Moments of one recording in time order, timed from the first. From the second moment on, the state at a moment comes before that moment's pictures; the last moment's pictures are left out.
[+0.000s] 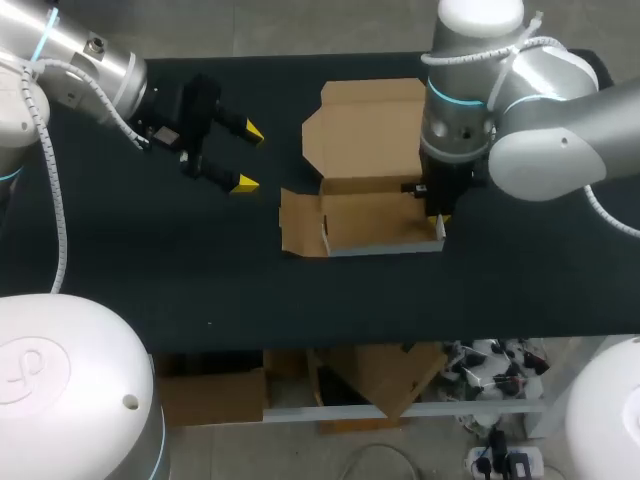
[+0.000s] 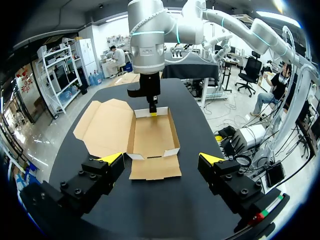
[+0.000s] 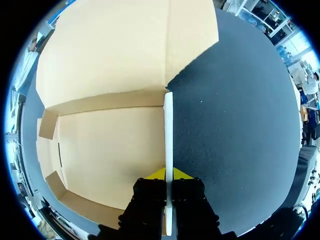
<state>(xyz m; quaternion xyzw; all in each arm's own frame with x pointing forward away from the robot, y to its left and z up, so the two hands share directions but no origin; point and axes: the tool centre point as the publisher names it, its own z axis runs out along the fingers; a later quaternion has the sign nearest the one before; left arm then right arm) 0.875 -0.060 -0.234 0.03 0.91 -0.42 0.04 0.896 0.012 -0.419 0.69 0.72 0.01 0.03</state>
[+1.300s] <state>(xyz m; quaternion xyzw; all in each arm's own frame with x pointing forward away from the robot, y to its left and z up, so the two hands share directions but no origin) 0.875 -0.060 -0.234 0.03 0.91 -0.42 0.04 0.890 0.014 -0.422 0.70 0.72 0.02 0.01</state>
